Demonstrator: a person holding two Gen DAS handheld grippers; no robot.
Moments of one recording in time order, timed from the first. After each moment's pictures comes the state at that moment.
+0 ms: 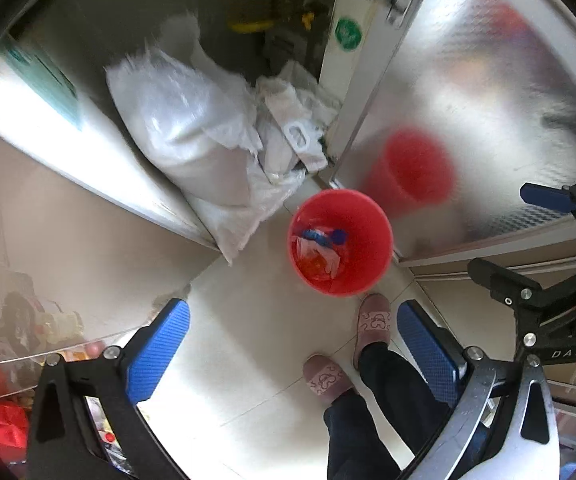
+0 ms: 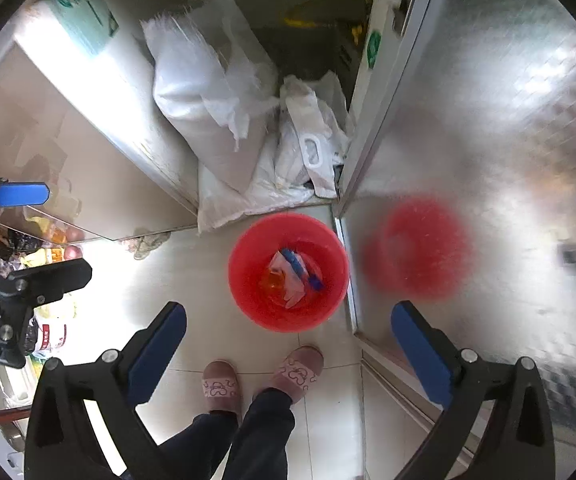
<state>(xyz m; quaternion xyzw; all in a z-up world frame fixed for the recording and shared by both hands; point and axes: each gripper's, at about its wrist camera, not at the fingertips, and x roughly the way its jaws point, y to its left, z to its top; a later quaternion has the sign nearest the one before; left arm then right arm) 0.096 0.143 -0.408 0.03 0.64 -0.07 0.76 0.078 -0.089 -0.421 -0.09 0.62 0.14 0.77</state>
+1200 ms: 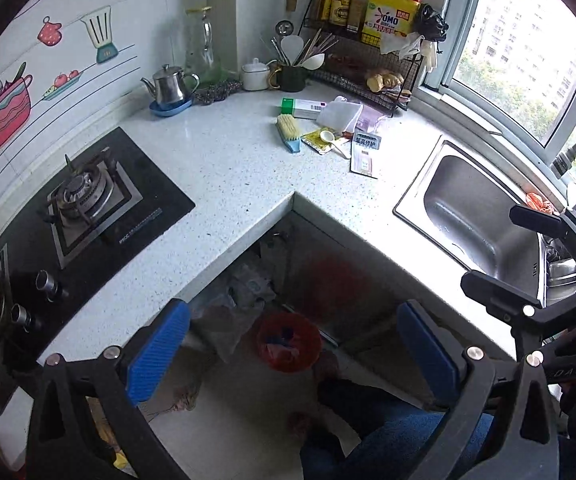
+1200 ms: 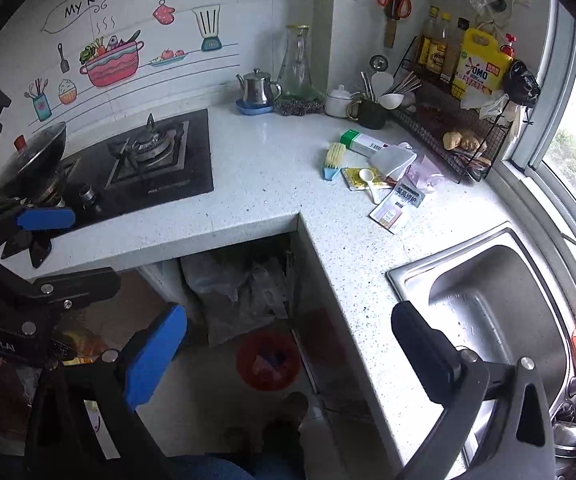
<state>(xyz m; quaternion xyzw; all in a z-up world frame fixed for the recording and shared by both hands) 0.087 0.094 -0.032 0.05 0.49 -0.16 0.86 0.019 -0.131 -0.048 -0.04 0.44 0.05 0.89</state>
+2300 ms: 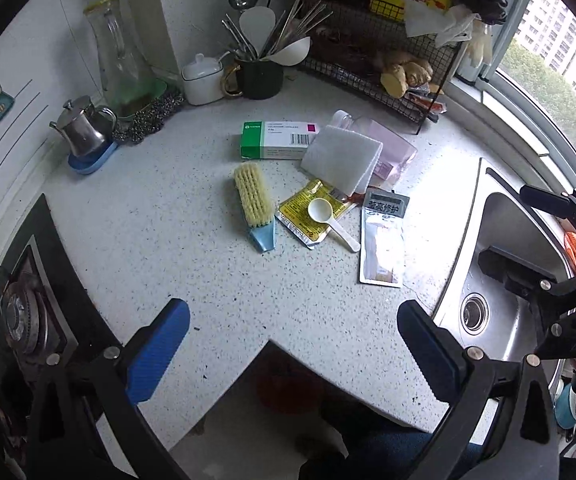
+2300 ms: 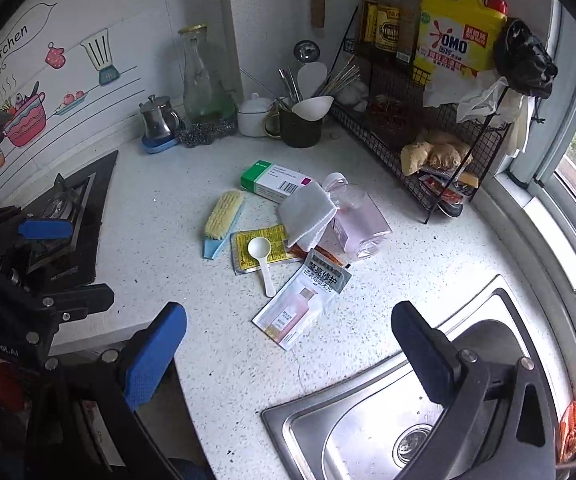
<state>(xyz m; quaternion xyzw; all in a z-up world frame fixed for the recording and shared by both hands) 0.356 -0.039 -0.079 0.09 0.55 -0.17 0.81 0.224 -0.287 -0.073 0.00 0.48 0.04 0.87</state>
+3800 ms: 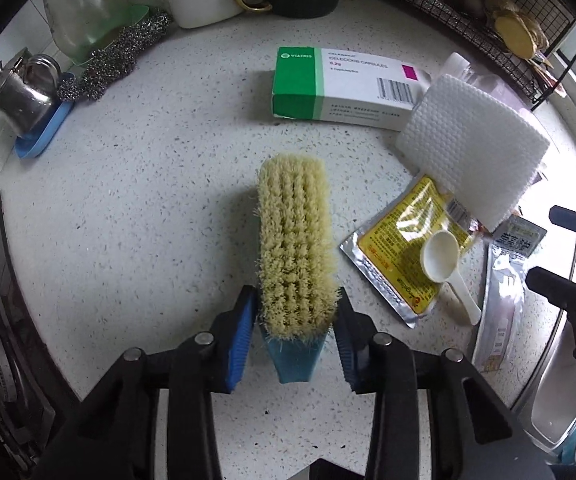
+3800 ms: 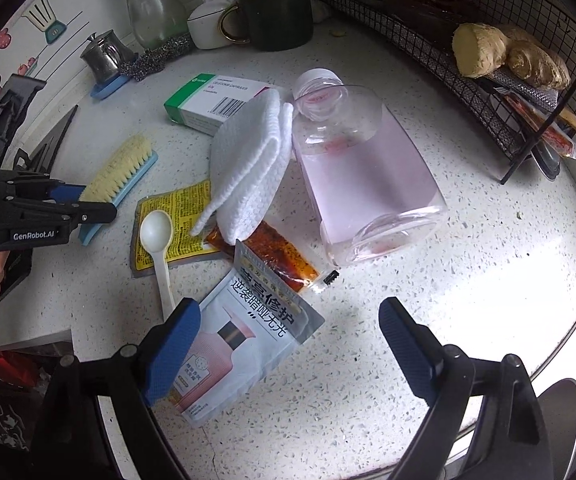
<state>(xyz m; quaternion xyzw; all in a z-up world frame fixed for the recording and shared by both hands) 0.474 -0.046 -0.210 0.11 0.64 -0.13 0.75 0.325 -0.350 -0.188 0.04 0.59 0.09 0.80</state>
